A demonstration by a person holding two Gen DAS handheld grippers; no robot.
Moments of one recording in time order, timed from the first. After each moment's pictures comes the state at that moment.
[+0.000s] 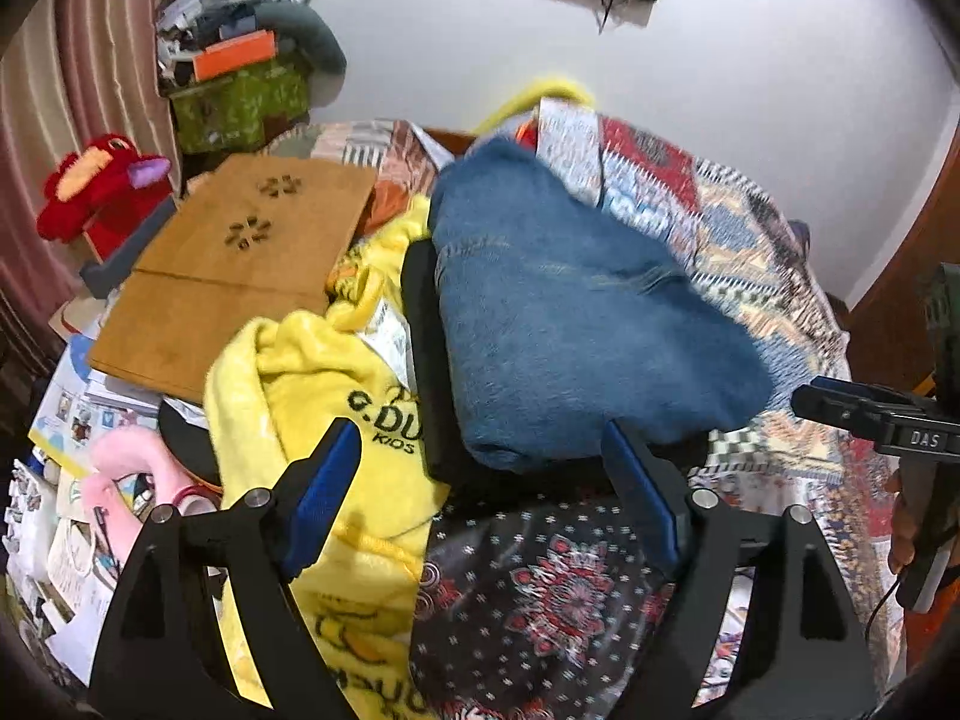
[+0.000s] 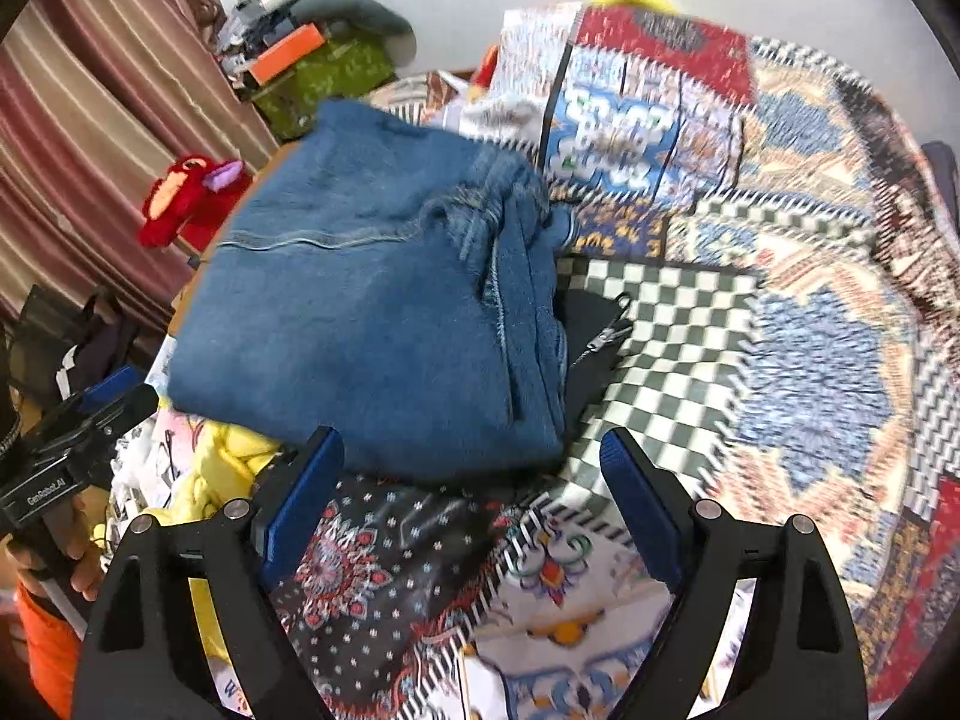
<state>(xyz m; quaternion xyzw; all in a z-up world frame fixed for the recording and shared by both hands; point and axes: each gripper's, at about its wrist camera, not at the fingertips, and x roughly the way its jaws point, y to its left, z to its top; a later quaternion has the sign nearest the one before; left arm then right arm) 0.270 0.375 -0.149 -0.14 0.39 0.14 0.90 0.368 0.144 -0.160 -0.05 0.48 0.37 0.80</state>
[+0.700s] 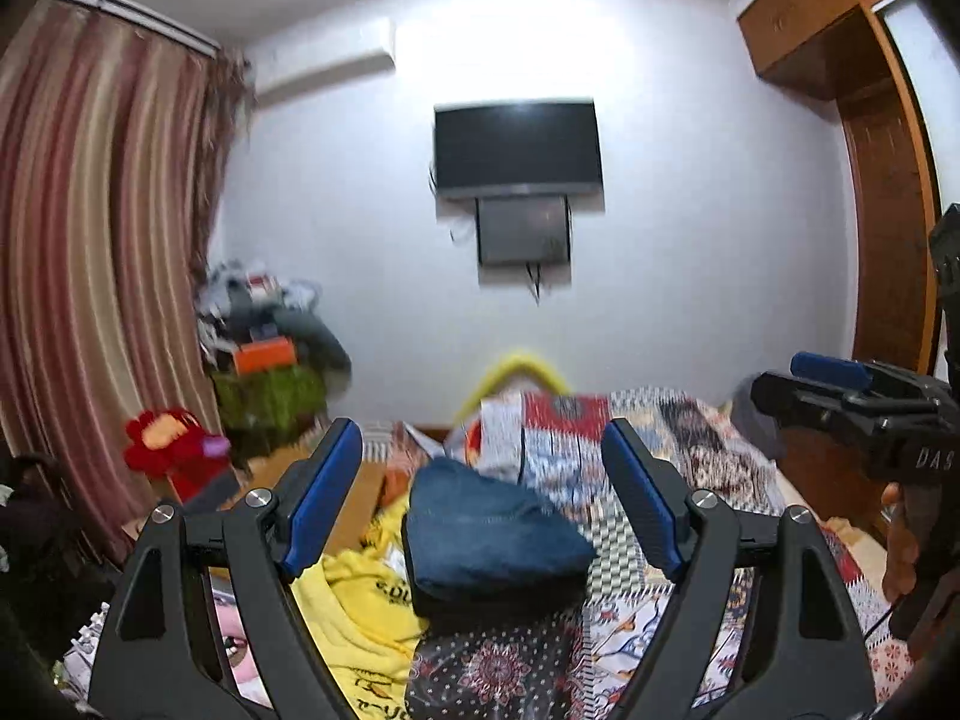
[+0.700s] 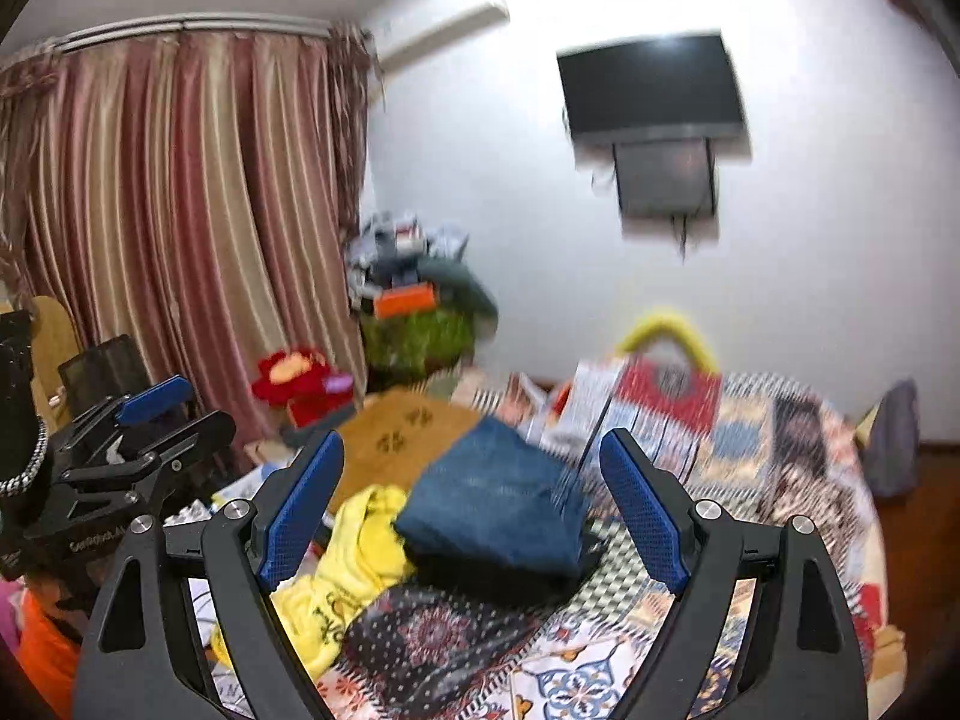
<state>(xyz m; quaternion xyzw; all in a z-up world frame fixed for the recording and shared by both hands) 0.073 0.192 0.039 0.01 0.07 0.17 0.98 0.143 0.034 0.036 -0.02 0.11 0.42 0.90</state>
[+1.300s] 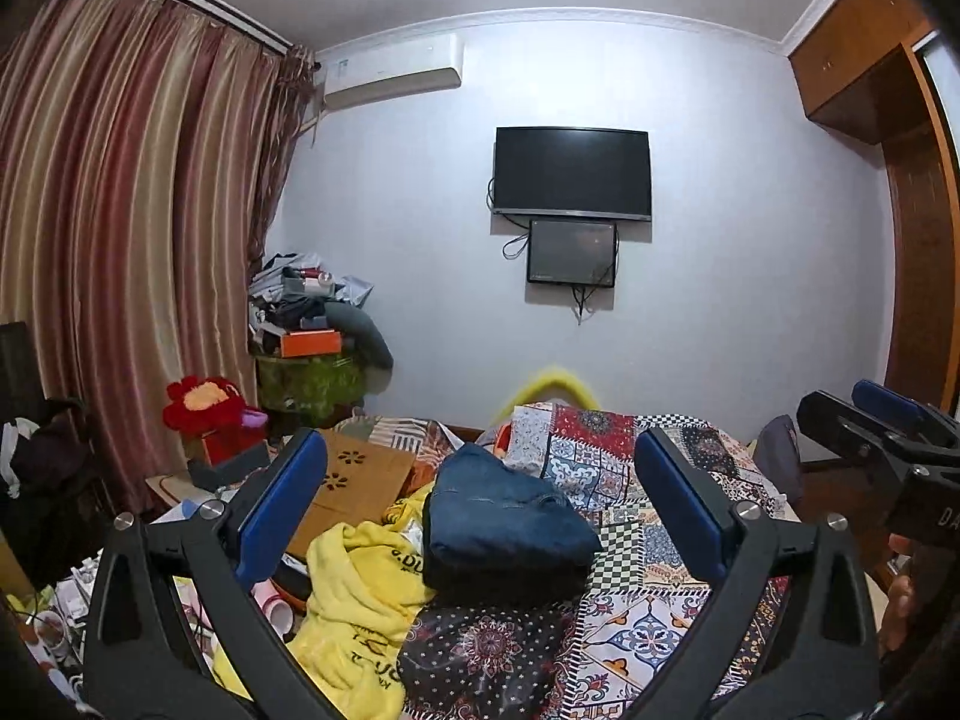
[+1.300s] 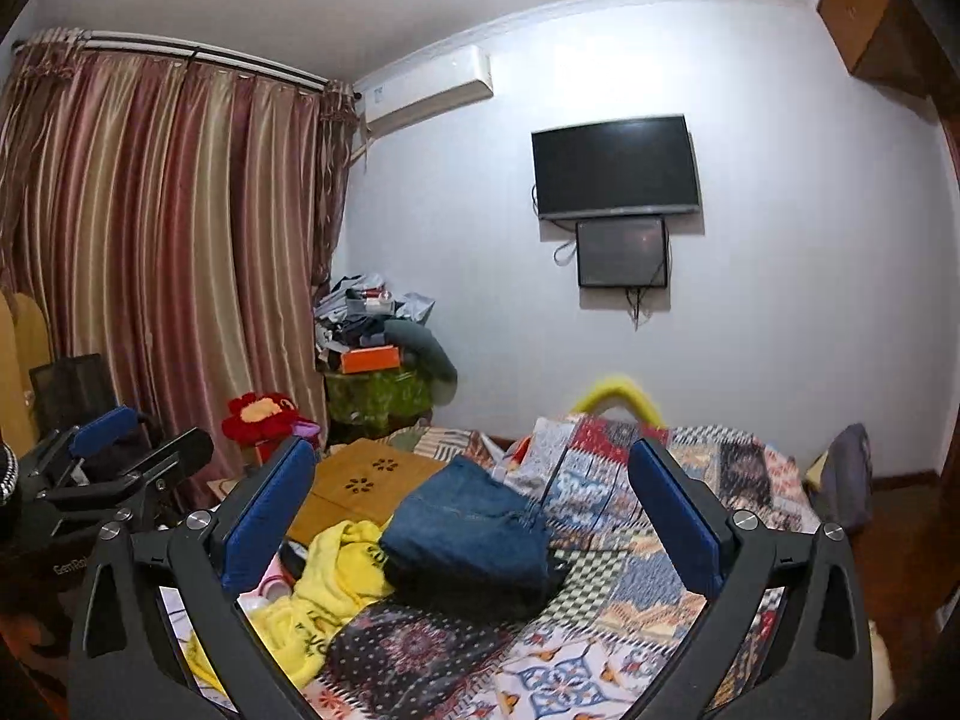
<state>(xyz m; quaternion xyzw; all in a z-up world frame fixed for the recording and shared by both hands) 0.028 0.181 0.011 -0.03 0.05 0.23 0.97 0.101 0.022 0.021 -0.01 0.06 0.38 0.92</state>
